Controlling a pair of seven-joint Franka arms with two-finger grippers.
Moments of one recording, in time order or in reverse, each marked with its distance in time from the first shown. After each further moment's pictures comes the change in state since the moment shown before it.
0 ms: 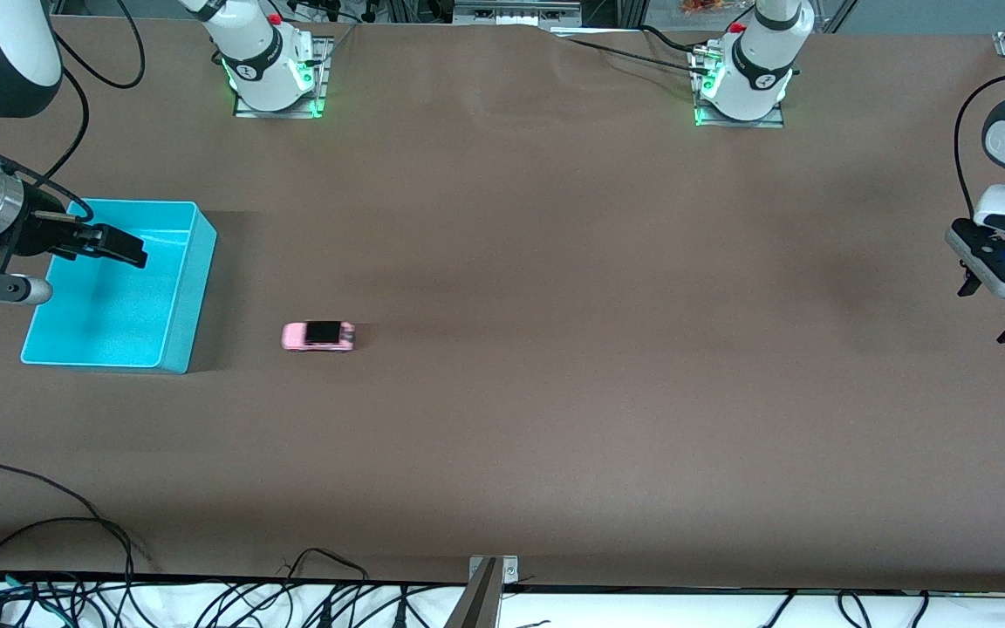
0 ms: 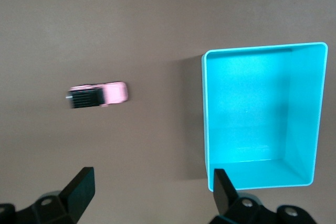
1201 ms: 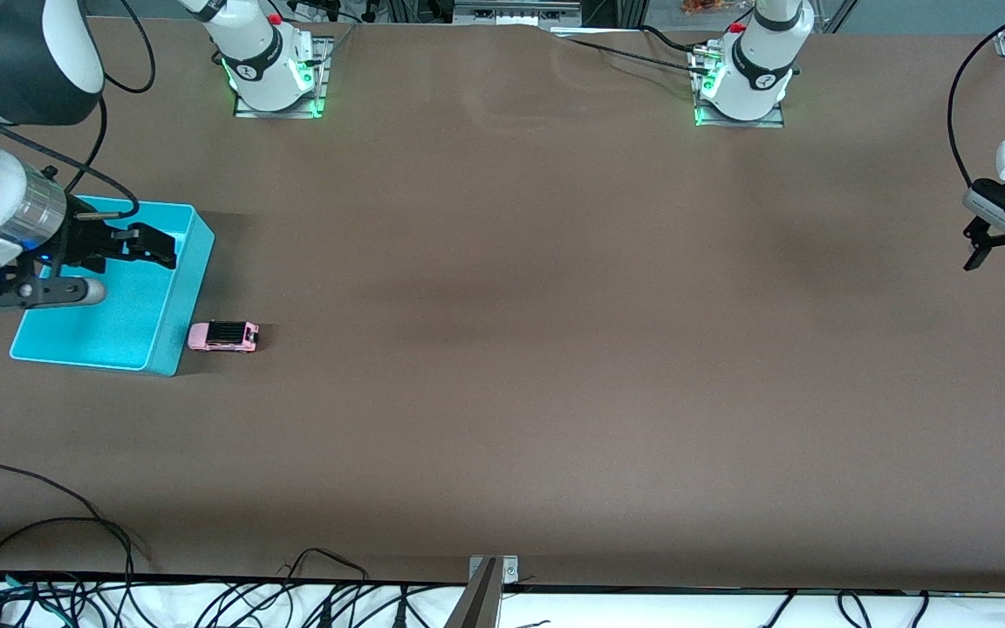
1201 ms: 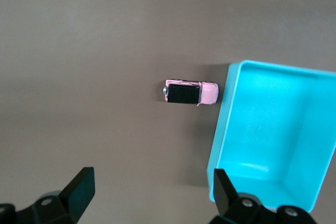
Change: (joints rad) left arm 0.000 -0.197 -0.065 -0.018 0.000 -0.146 -0.253; right arm 0.043 0.027 0.016 -0.001 -0.012 0.025 -0.189
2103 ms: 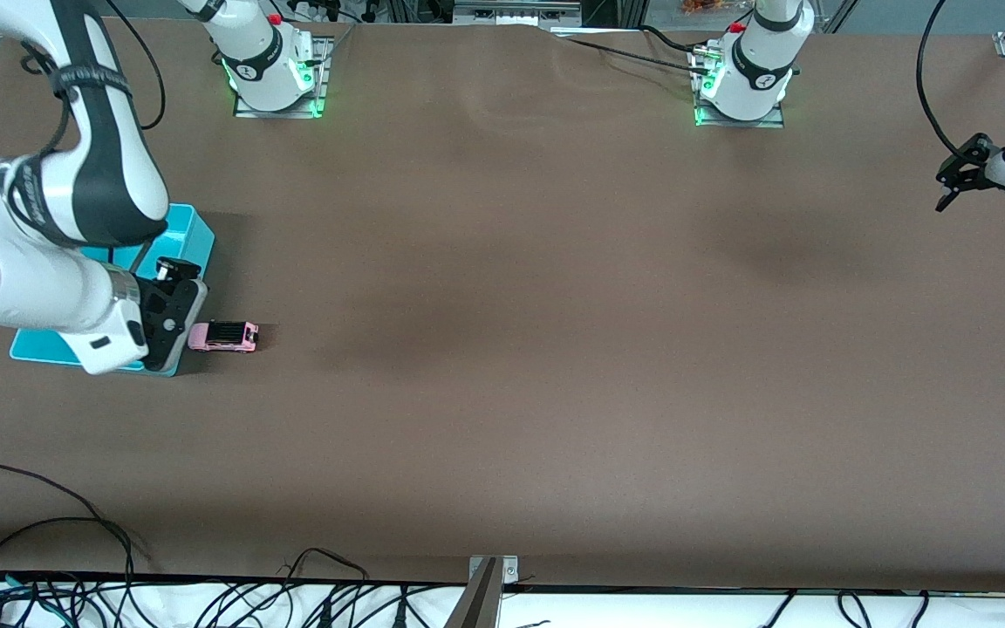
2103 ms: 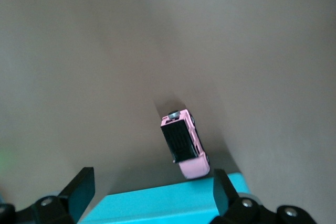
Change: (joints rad) left arm 0.000 -0.072 -0.177 0.291 0.063 -0.653 -0.824; right arm -0.004 0.239 -0.003 -0.009 -0.001 0.145 -1.110
